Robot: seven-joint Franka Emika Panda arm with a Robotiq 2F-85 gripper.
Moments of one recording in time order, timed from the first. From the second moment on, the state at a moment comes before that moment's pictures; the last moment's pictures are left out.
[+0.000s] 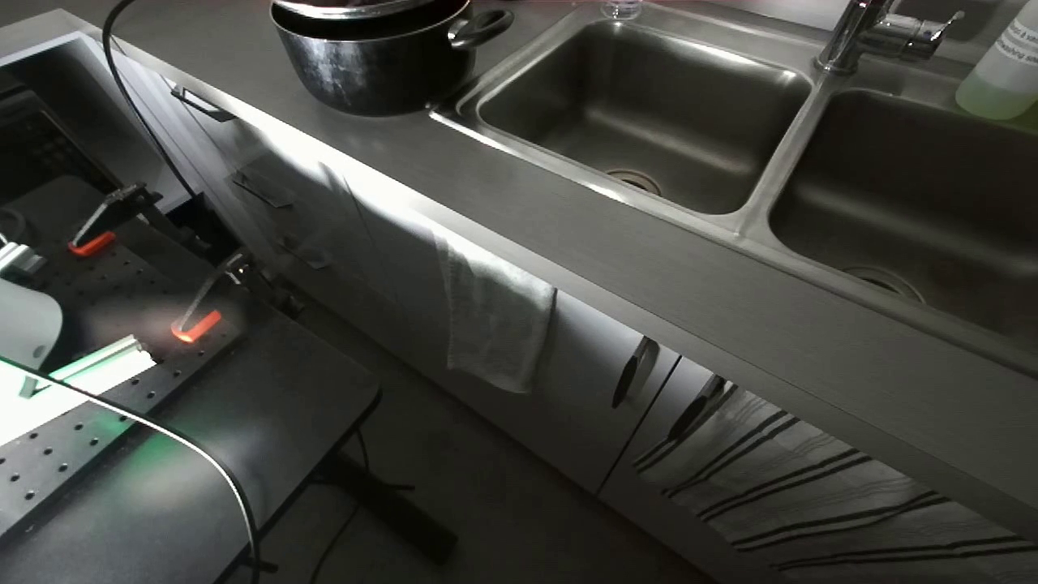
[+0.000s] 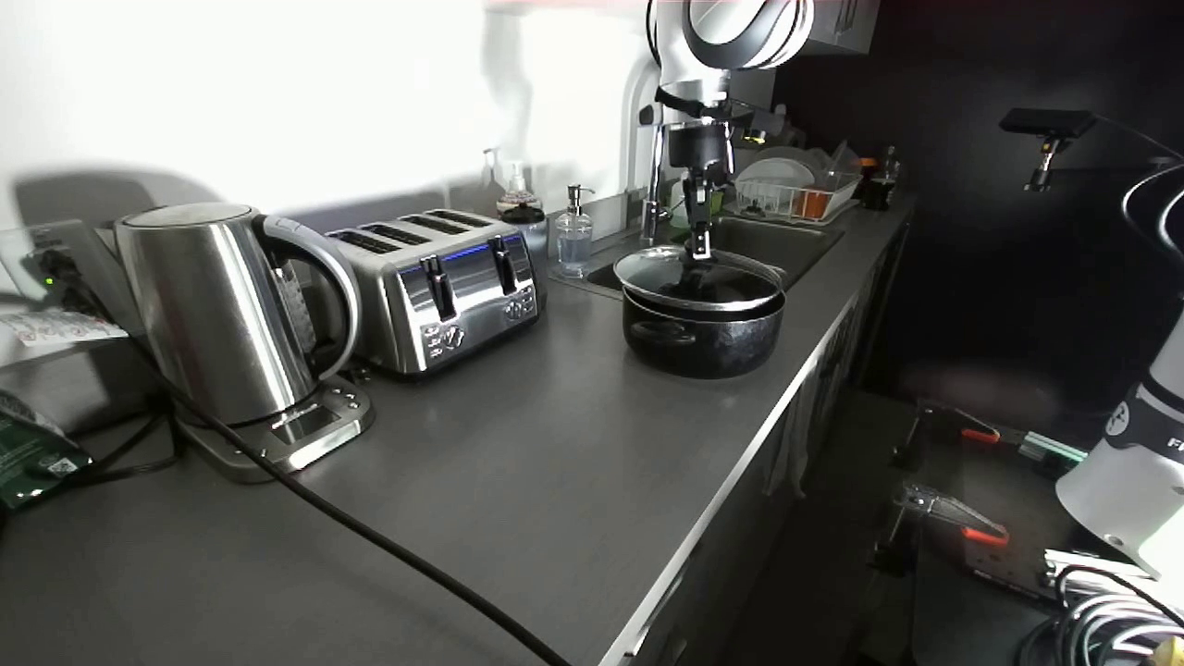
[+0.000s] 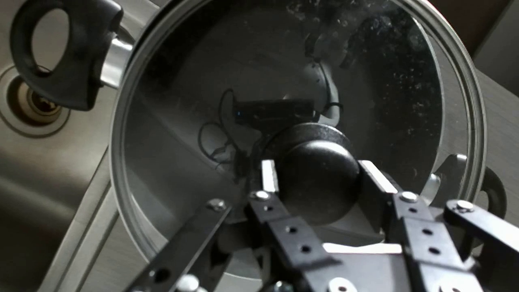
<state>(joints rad) -0.06 0.15 0.00 -2.03 -0.03 2.06 -0.51</state>
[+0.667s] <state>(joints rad) -0.07 0.16 0.00 -2.03 -0.02 2.06 -0.51</state>
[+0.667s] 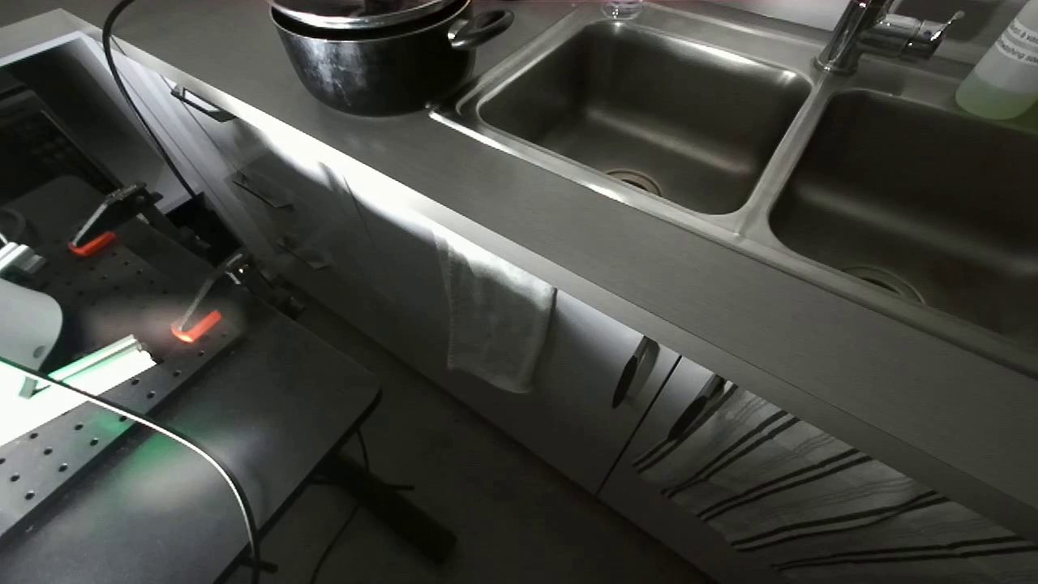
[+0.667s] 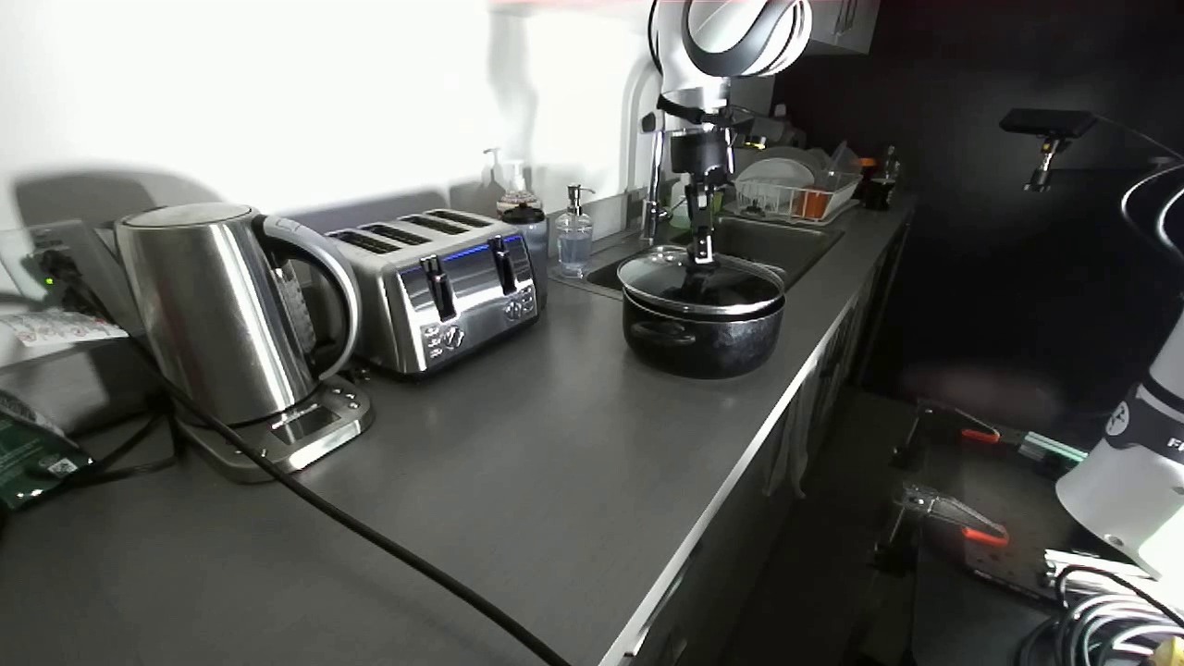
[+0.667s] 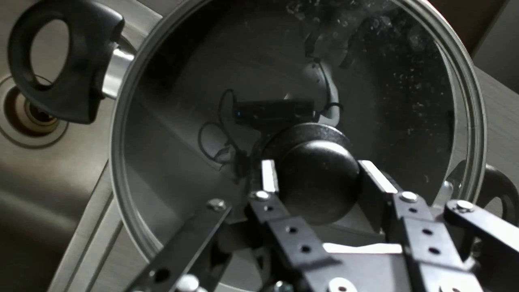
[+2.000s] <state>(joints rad) -0.08 0.19 0.00 -2.03 -0.02 2.06 -0.50</state>
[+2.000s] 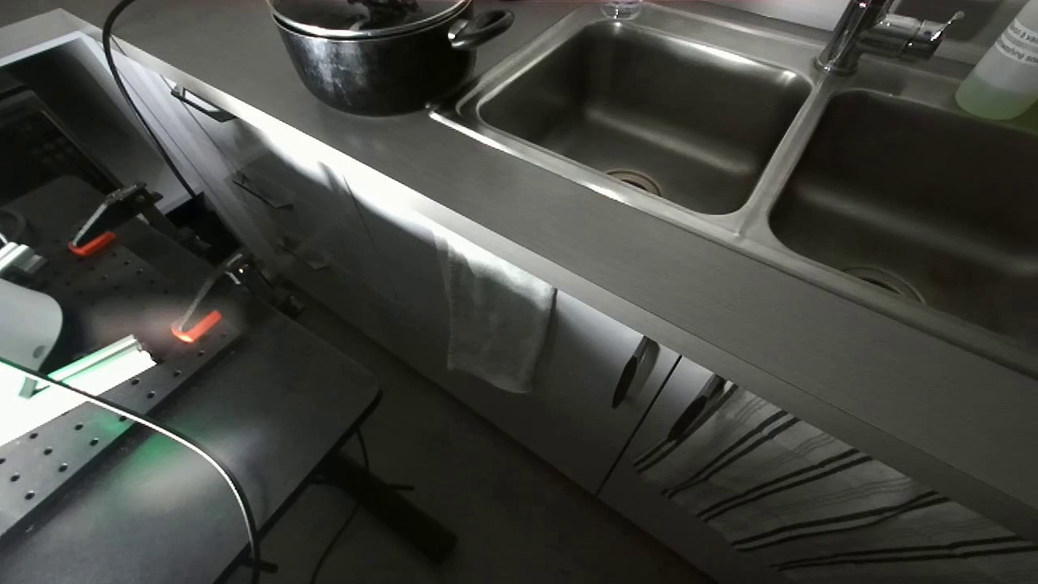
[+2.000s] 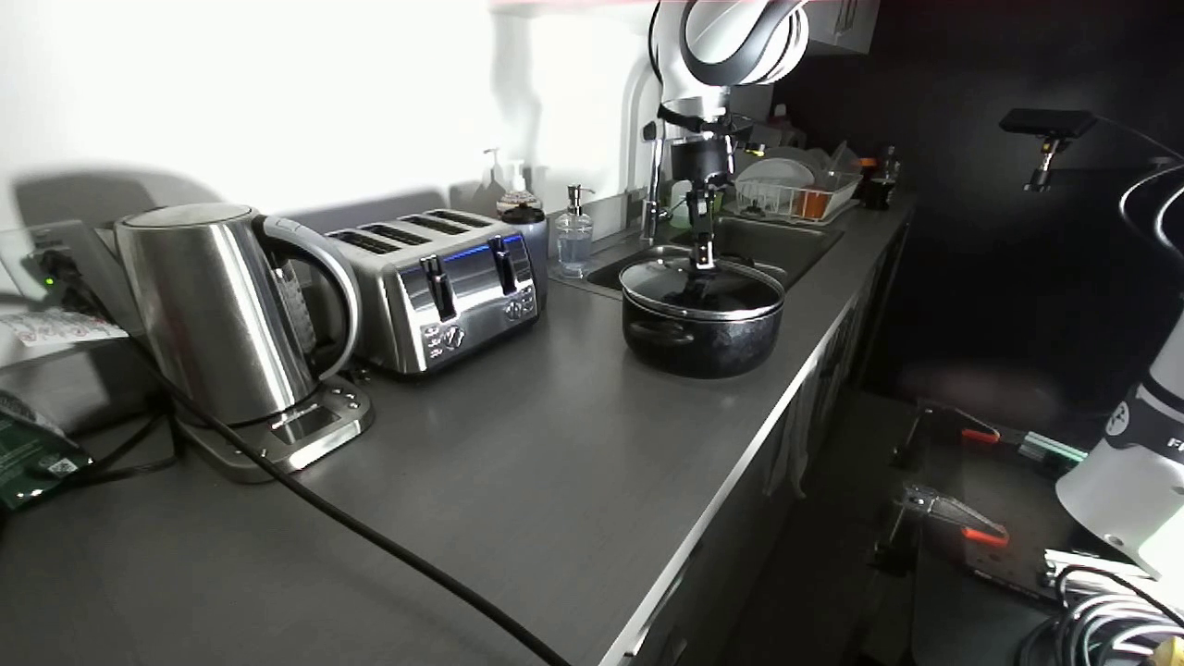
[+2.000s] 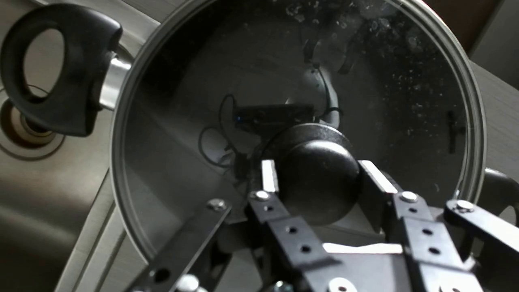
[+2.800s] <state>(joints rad) -0.09 0.18 0.00 -2.03 -0.02 2.06 -0.50</state>
